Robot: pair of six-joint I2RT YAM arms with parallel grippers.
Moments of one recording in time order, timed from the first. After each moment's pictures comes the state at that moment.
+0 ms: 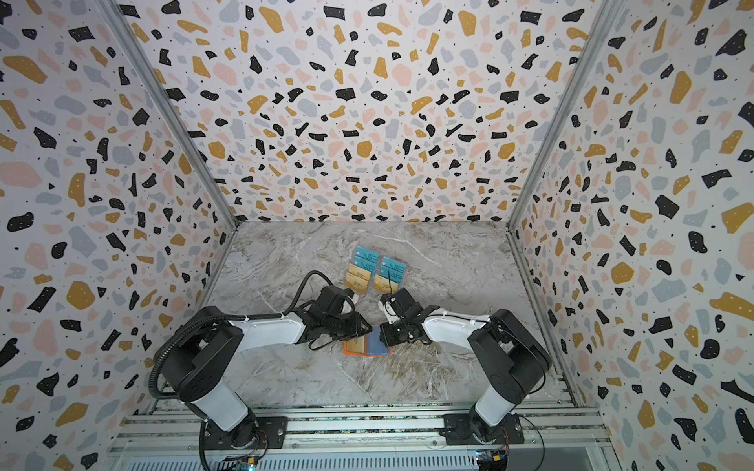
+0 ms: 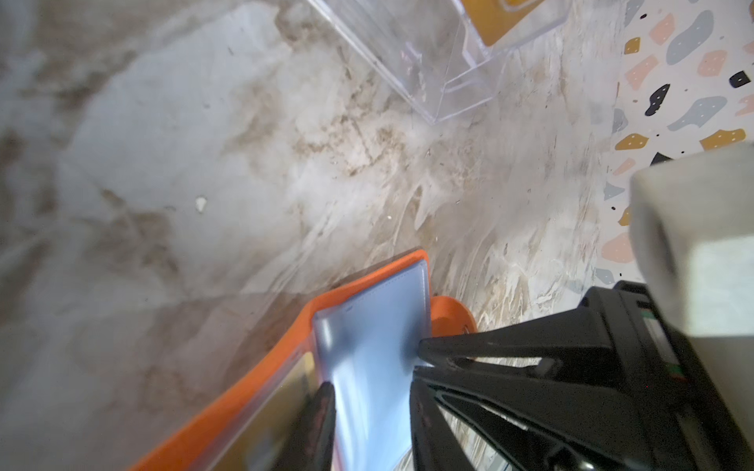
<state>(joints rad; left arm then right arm) -0.69 1.68 0.77 0.03 0.42 -0.80 0.71 1.62 0.79 -0.22 -0.32 0.36</state>
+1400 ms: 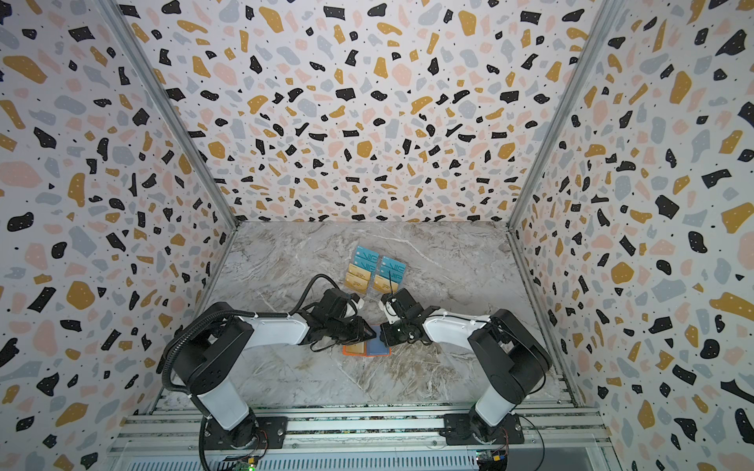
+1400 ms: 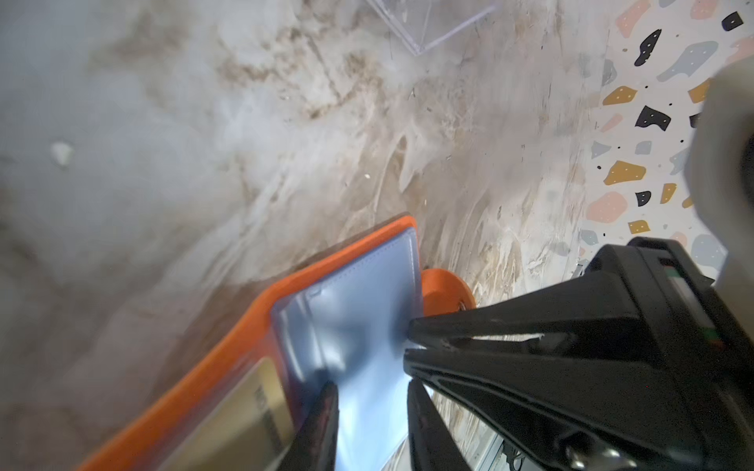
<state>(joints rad) -0.70 1.73 0.77 0.08 0.52 -0.77 0.71 1.62 0.78 -0.20 -0.32 0.37</state>
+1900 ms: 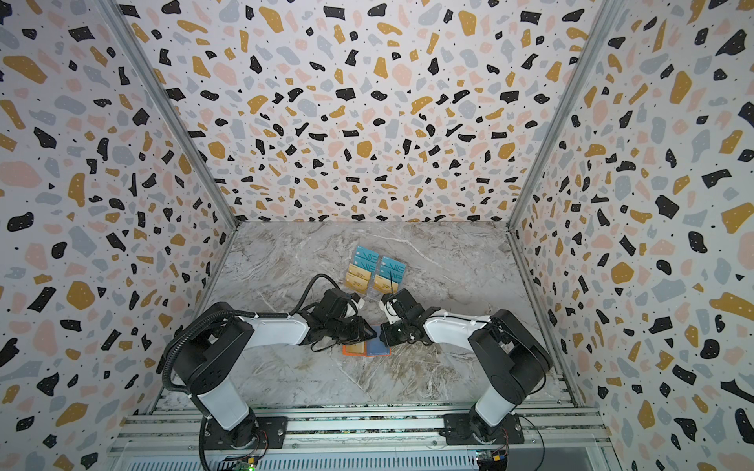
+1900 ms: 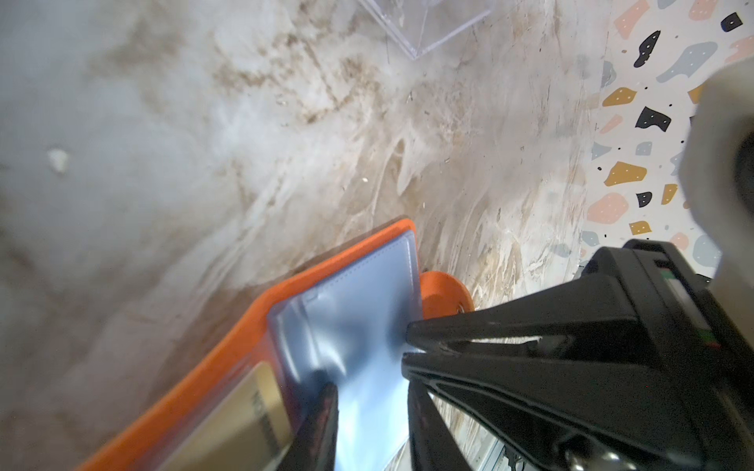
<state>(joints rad) -0.70 1.73 0.76 0.09 0.51 -0.77 0.71 1.62 0.77 -0.18 -0.32 0.38</state>
